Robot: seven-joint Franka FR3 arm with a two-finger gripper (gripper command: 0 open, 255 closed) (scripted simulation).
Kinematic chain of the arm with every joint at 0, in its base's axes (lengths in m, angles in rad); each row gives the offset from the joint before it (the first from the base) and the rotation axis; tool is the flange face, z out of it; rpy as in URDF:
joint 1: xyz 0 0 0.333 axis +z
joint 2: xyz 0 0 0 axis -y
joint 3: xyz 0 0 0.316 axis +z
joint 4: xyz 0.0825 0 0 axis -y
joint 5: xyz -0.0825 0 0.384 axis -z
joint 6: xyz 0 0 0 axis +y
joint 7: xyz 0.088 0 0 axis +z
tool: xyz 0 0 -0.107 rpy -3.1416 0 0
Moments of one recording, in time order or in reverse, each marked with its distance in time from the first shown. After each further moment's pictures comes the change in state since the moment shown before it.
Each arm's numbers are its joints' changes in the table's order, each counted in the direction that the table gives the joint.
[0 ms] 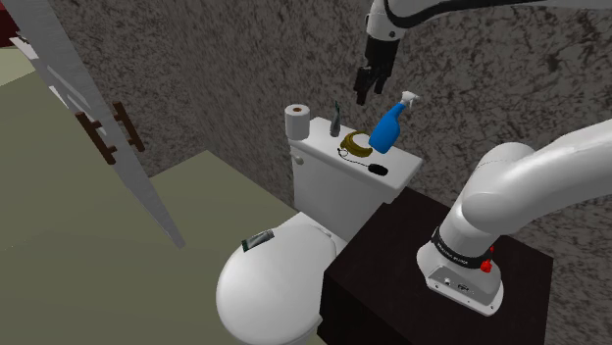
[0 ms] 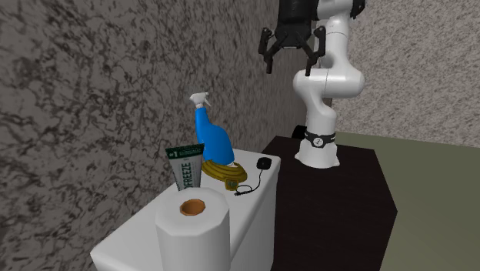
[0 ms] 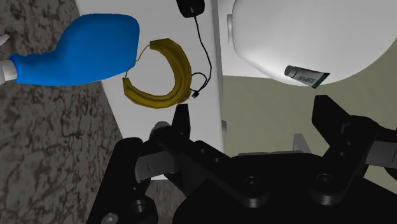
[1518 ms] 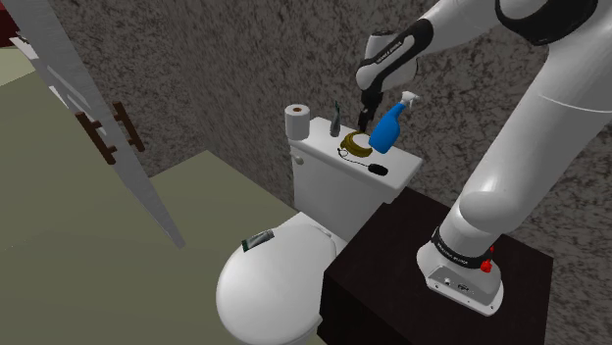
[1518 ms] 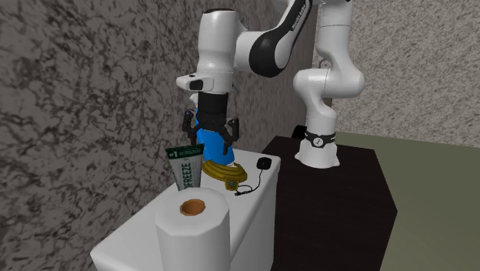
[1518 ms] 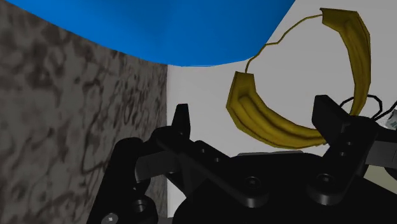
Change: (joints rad) arm -0.040 -0.636 -0.314 0.042 0.021 -0.599 0.514
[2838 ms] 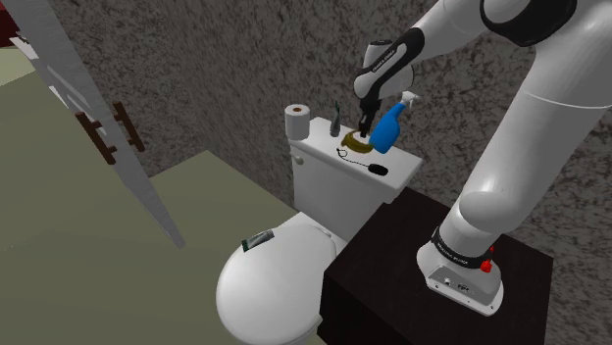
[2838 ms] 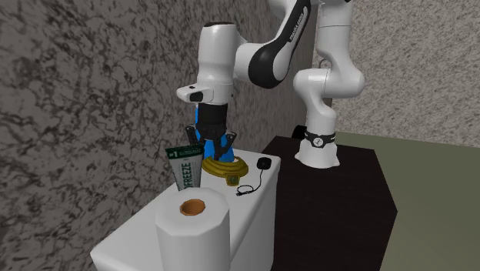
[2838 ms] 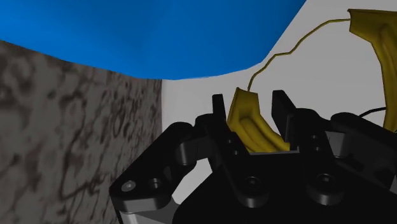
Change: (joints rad) arm -0.002 -0.058 -0.001 -0.015 -0.029 -0.070 0.020
